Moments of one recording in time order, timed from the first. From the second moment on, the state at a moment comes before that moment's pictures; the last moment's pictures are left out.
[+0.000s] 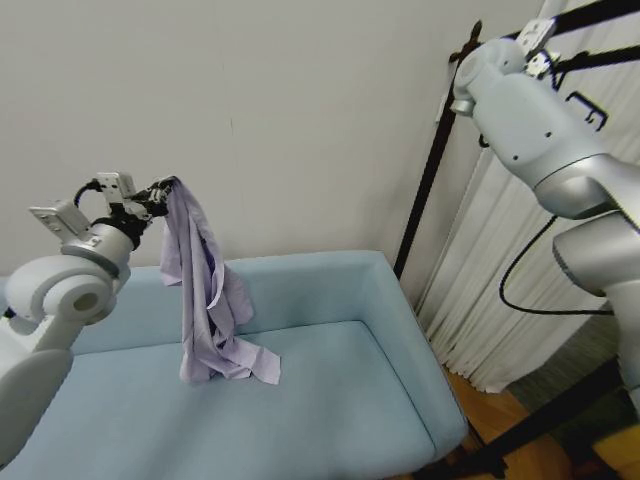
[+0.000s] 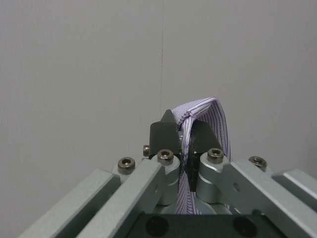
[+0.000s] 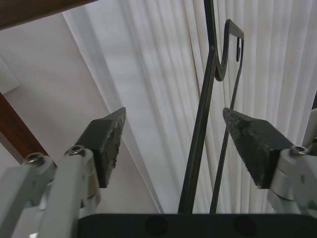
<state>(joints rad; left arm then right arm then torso) 0.61 -0.63 -0.54 -2.08 -1.08 0.39 -0.34 0.89 1.15 -0.59 0.55 1.45 -0.38 1.25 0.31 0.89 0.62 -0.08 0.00</state>
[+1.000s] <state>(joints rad) 0.61 -0.64 -0.54 -2.06 -1.07 0.38 -0.33 0.87 1.14 -0.61 0.60 1.44 -0.37 1.24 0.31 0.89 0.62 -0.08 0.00</state>
